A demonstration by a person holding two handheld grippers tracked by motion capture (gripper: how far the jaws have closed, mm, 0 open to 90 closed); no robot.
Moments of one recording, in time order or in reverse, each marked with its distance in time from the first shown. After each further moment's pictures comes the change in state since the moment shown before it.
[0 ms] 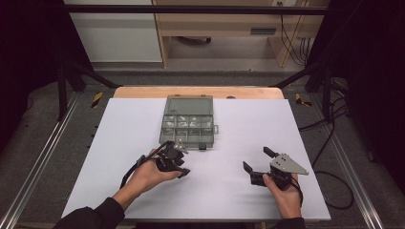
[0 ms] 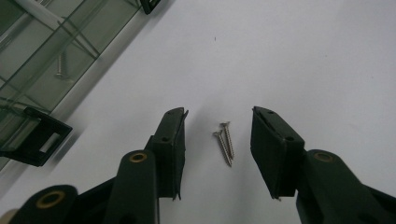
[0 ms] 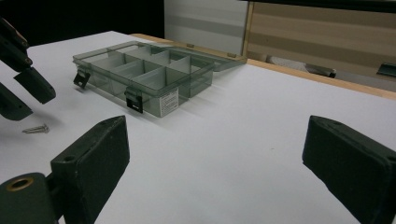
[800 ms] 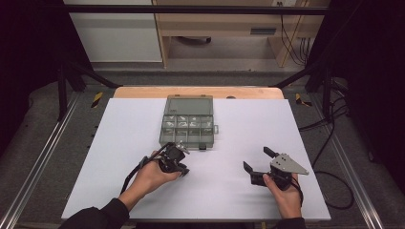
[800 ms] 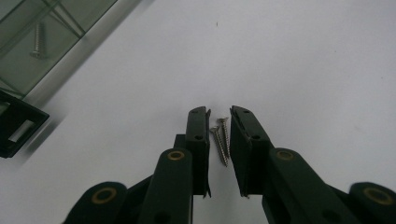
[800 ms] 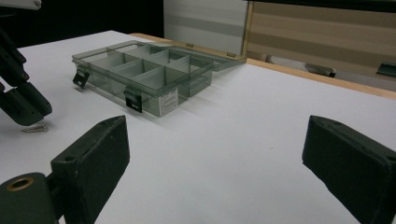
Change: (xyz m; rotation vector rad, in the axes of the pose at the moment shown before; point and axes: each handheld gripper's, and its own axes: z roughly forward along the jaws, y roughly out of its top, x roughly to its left) left arm 0.000 -0.001 0.011 0.040 -0.023 -0.064; right arm -0.001 0.000 0.000 0.001 -0.003 0.000
